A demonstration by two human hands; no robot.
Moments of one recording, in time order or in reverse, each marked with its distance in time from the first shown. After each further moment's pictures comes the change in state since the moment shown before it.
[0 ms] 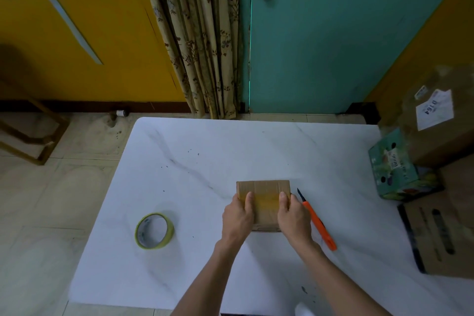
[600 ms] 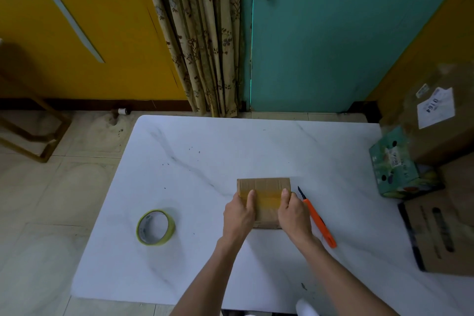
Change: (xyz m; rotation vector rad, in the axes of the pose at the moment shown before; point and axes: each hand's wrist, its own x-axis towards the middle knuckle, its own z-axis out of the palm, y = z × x) left_hand -0.001 0.000 0.003 -0.015 0.004 -0.014; right_hand 0.005 0.000 0.002 -0.072 -0.025 0.008
